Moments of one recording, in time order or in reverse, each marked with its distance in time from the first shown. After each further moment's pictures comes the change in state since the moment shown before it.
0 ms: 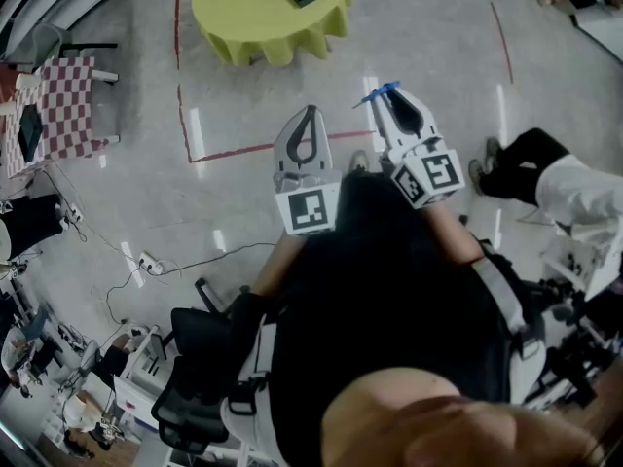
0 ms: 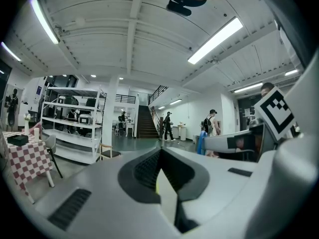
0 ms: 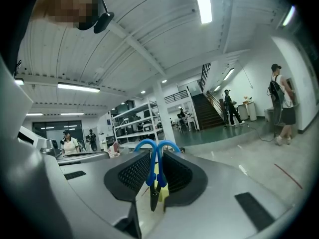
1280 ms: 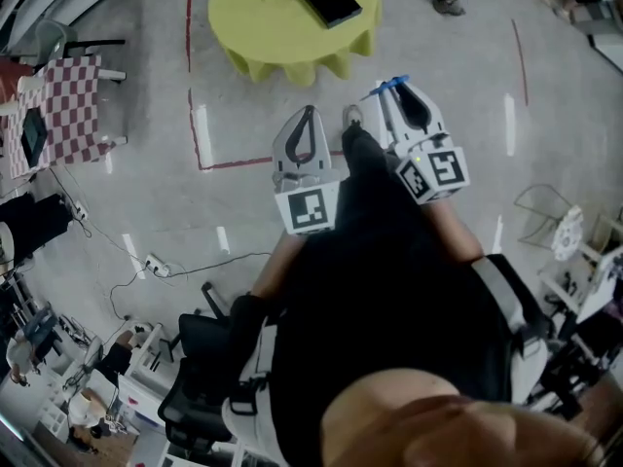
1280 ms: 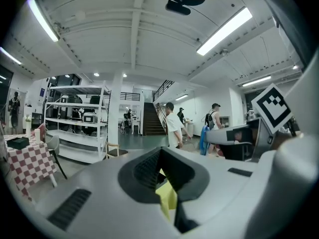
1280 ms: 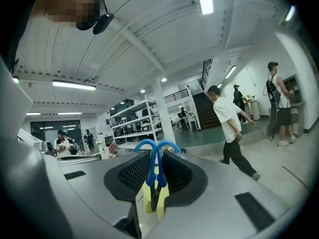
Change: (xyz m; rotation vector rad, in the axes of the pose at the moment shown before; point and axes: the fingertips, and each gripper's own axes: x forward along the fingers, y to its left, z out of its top) left arm 0.110 0.085 -0.013 0.015 0.031 0.064; right arm 0.141 -0.045 0.009 -0.002 -0.003 0.006
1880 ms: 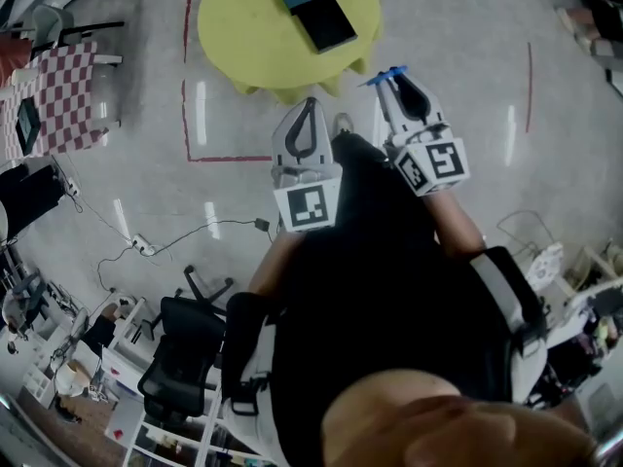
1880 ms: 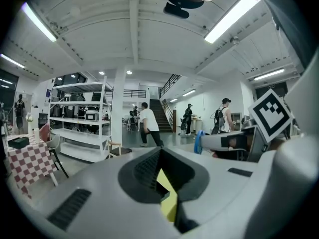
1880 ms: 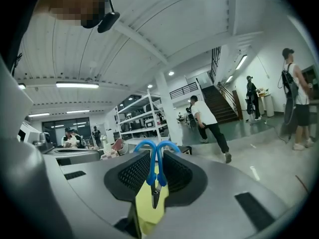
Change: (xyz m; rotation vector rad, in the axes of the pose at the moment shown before) left arm 0.165 -0.040 0.020 -0.011 0.044 0.095; right arm 0.115 -0.135 0.034 -0.022 0.062 0.127
